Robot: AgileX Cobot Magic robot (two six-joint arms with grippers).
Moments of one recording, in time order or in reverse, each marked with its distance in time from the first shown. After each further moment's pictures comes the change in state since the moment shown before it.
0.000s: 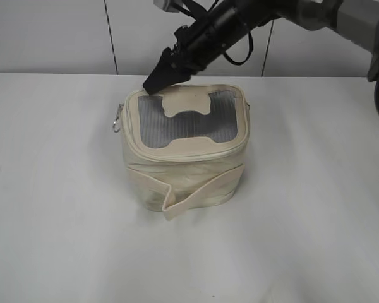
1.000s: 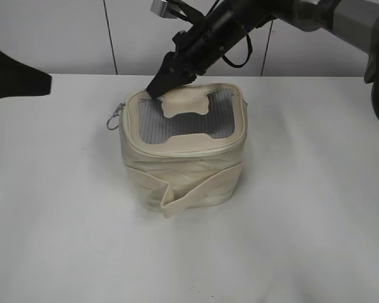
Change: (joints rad) left arm 0.025 1.098 -0.221 -0.871 -0.312 0.875; right arm 0.012 0.010 -0.001 -0.063 0.014 0.049
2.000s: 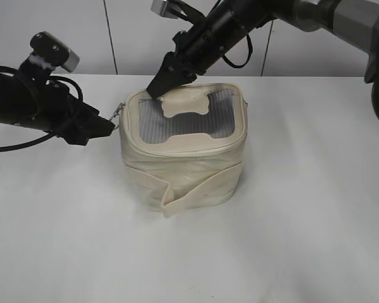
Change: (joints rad) left arm -0.153 0.612 -0.096 -0.470 -0.305 0.971; right arm 0.000 0.000 0.000 0.004 0.000 0.029
